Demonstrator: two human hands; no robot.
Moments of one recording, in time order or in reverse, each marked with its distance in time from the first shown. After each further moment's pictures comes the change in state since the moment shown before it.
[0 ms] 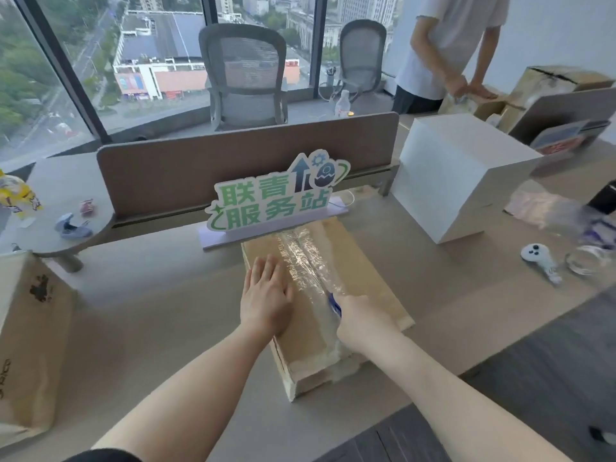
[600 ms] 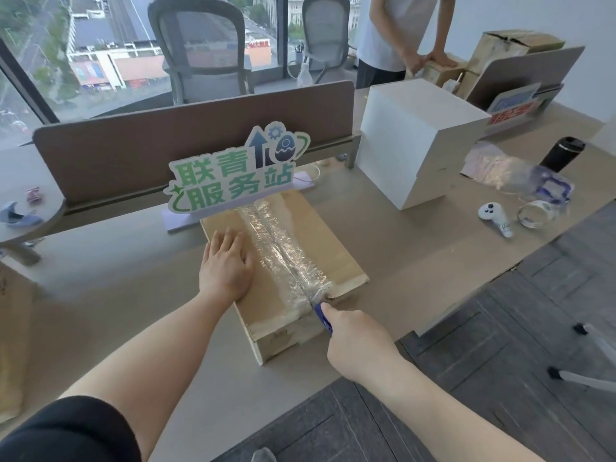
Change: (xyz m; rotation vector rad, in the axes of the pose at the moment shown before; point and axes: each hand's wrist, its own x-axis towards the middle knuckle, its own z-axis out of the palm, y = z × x) left_hand 0.004 -0.004 0.008 0.116 0.012 0.013; right_hand -0.088 0.055 0.035 0.062 -0.047 0.016
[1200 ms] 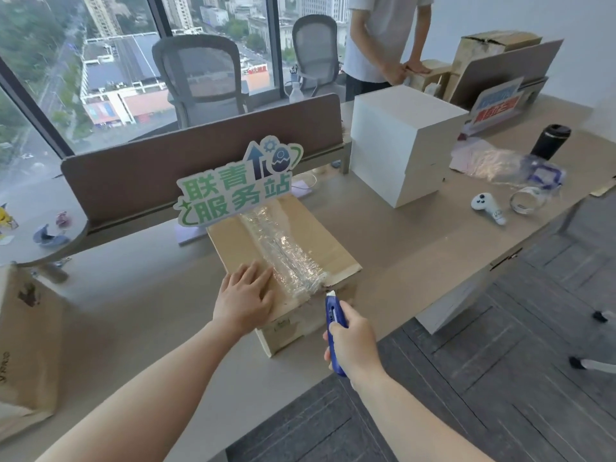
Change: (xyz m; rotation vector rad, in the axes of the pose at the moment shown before) left_hand -0.086 0.024 -0.015 0.148 -0.156 0.193; right_hand -0.017 0.010 0.059 1.168 0.260 0.198
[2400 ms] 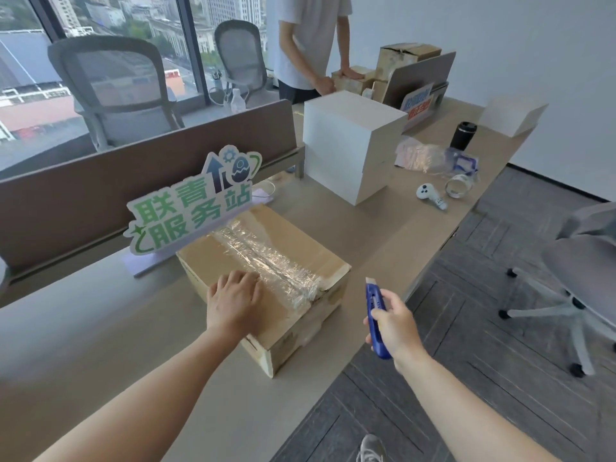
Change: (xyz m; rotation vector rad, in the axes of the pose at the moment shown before) left_hand 0.033 -0.015 -0.019 -0.197 0.079 0.085; right_hand 0.012 0.007 -0.028 0.112 0.370 0.036
